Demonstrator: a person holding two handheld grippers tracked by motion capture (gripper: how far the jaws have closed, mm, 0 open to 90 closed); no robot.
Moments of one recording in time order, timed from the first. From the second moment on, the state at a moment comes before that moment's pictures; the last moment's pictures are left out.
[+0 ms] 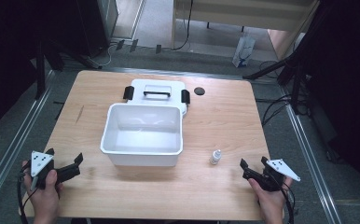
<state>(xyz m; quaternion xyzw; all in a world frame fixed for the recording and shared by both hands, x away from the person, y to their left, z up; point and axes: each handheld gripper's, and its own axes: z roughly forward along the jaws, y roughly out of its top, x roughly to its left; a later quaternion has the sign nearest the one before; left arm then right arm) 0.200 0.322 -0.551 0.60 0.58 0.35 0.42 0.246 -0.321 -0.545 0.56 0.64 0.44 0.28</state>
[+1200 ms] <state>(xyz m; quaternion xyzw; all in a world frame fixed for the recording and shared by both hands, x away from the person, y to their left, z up) 0.200 0.322 -0.551 0.60 0.58 0.35 0.42 0.293 -0.276 -0.476 0.36 0.91 0.15 0.17</state>
